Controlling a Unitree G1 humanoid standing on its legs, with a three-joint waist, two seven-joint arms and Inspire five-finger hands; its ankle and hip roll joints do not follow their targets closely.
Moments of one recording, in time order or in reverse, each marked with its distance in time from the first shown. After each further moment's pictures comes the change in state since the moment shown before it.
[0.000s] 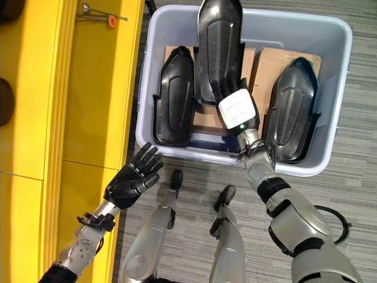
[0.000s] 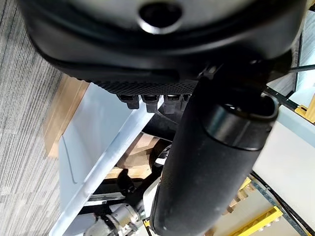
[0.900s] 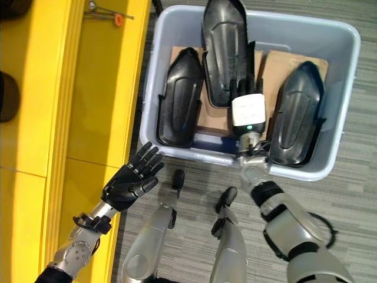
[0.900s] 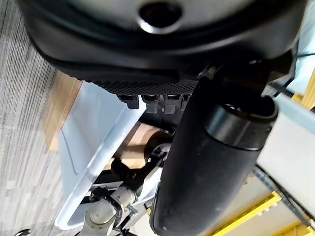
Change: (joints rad) left arm 0.003 0.028 -0.003 -0.045 -0.002 0.001 -0.034; right arm 0.062 0.093 -0.090 -0.080 0.273 0.055 0.108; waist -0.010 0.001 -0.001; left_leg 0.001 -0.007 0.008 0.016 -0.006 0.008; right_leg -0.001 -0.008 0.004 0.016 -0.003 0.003
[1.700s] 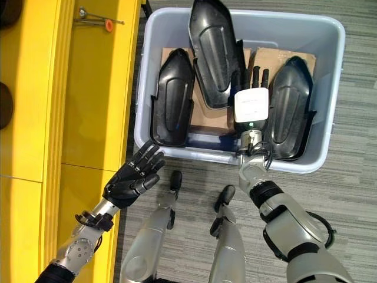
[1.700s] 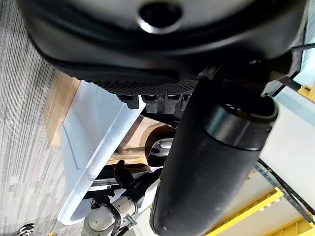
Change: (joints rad) left arm -0.009 -0.003 -0.006 0.024 -0.008 -0.002 0.001; right arm 0.043 -0.057 -0.083 -0.086 0.065 0.075 -0.137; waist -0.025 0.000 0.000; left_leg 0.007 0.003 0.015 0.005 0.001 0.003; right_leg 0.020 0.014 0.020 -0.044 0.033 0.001
